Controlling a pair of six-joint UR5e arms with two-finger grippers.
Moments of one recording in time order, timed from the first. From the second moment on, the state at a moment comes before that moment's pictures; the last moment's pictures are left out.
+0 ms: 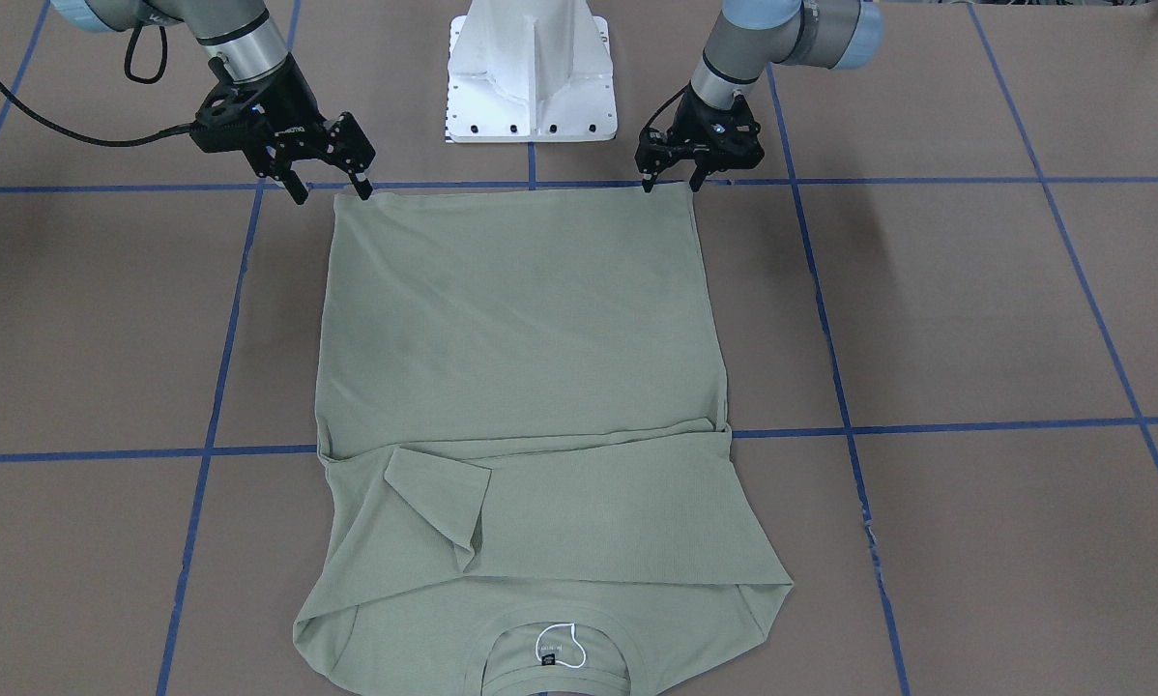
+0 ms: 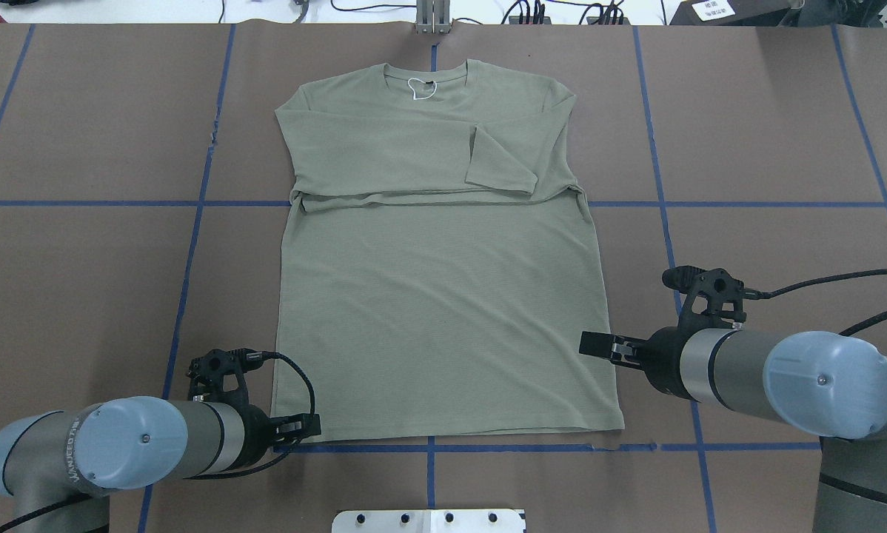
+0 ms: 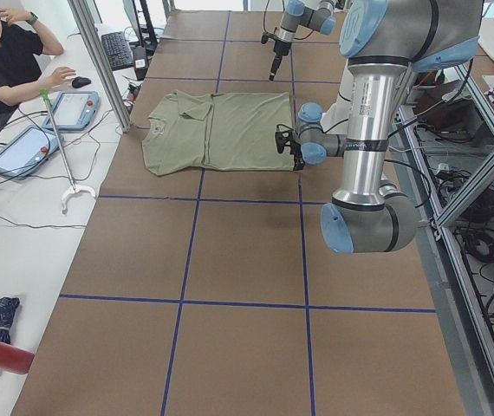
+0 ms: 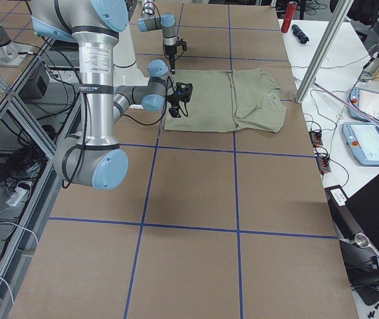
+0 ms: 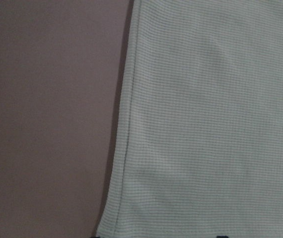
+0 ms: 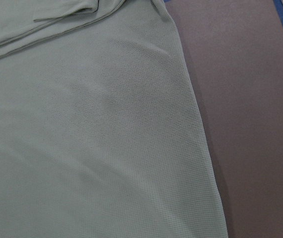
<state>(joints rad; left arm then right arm) -0.19 -1.71 -1.97 -2.03 -1.64 -1.62 0.34 -1.58 2.17 -1.13 1.58 1.56</state>
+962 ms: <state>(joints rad) -0.19 -1.71 -1.97 -2.03 -1.65 -1.62 0.34 -1.57 2.17 -1.13 1.58 1.56</state>
